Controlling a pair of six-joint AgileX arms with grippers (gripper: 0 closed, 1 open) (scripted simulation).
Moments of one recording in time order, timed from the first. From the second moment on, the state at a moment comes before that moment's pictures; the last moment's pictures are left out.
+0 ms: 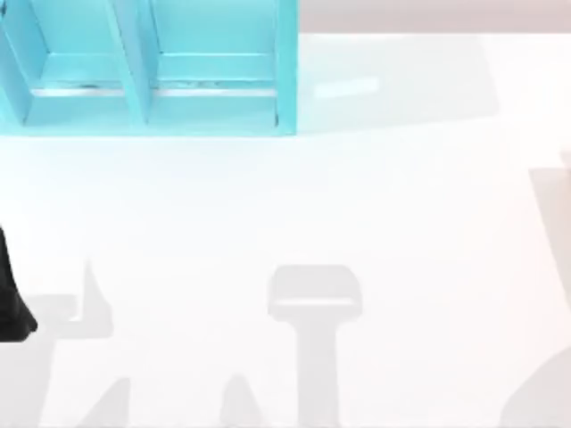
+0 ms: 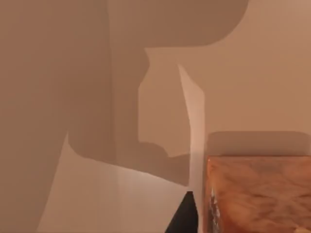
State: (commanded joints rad) left arm 0.00 0.00 0.00 0.00 0.00 0.00; right arm -0.54 1.78 1.01 -0.80 0.00 -0.53
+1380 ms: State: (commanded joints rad) left arm 0.00 0.00 0.00 0.00 0.00 0.00; right arm -0.49 1.63 1.35 -1.01 0.15 -0.52
